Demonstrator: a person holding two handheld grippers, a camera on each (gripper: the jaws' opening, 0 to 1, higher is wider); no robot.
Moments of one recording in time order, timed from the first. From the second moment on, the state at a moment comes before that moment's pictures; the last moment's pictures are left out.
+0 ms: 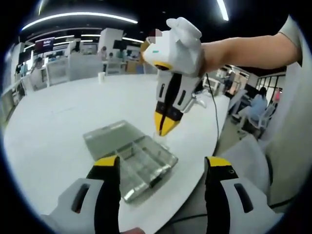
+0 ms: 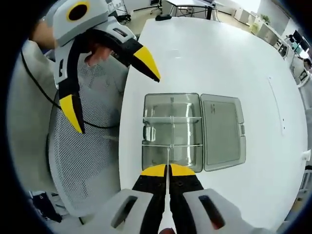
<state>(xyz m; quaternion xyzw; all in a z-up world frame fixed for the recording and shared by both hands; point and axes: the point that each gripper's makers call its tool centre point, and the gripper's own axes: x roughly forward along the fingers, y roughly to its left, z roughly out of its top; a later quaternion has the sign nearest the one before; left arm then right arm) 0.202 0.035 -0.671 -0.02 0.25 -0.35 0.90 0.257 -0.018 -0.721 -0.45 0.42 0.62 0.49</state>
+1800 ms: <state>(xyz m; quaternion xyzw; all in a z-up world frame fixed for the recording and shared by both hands) 0.202 0.043 -0.671 -0.02 0.26 -0.34 0.90 0.261 -0.016 -0.739 -0.47 0.43 0.61 0.47</state>
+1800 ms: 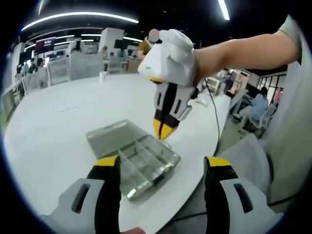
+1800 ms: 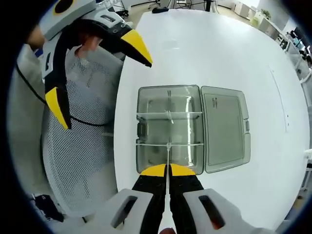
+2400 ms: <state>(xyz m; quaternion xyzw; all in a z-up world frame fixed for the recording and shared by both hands) 0.202 0.043 -0.673 -0.02 0.25 -0.34 0.90 0.259 -0.014 -0.741 -0.47 0.44 0.61 0.47</state>
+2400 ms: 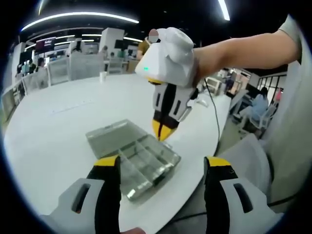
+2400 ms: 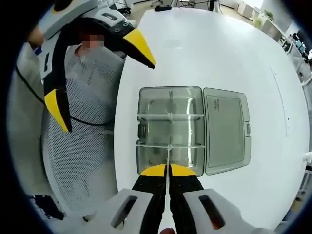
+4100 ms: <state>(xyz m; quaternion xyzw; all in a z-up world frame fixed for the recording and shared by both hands) 0.204 0.046 -0.672 -0.02 0.26 -0.34 0.90 0.261 -0.016 -0.758 -0.47 0.43 0.61 0.47</state>
